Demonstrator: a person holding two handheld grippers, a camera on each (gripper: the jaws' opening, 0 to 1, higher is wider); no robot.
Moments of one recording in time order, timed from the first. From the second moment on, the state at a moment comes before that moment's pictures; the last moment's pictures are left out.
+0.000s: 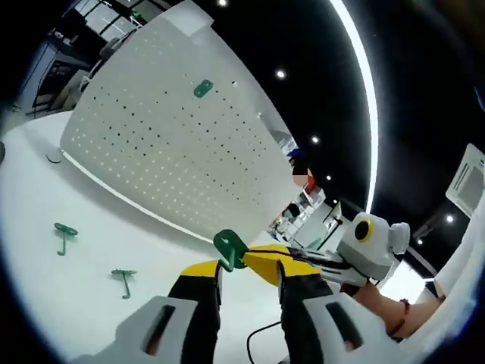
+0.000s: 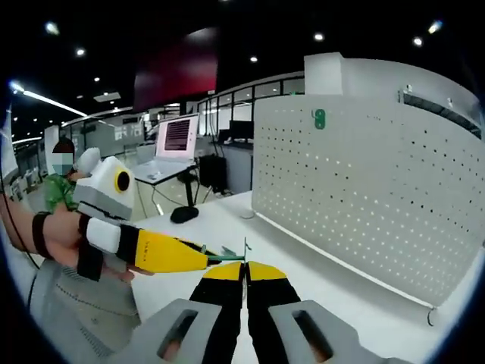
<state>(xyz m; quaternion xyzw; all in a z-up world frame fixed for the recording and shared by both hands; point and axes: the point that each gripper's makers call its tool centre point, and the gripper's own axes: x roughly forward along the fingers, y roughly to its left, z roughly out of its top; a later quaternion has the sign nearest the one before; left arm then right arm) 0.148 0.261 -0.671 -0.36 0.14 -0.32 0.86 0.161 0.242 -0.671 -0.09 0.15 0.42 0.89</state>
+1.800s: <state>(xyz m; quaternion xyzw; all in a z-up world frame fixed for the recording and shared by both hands) 0.153 0.276 -0.663 -0.54 0.13 -0.28 0.78 0.152 0.258 -0.649 -0.14 0.07 0.43 0.89</state>
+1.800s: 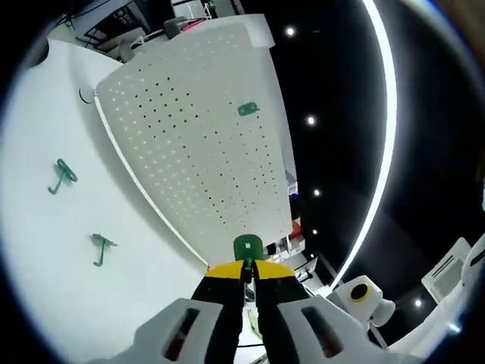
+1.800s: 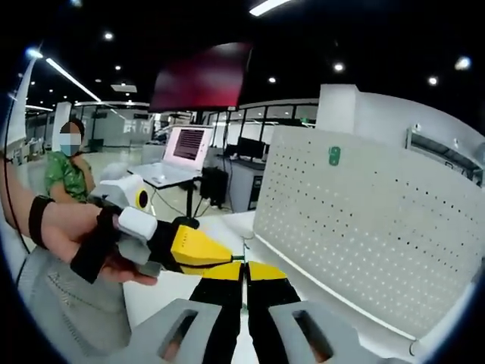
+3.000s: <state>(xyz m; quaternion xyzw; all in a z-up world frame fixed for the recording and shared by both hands) 0.162 0.255 -0.643 -0.35 0.12 -0.32 0.87 0.160 0.235 -0.658 -0.14 0.10 0.41 0.90</state>
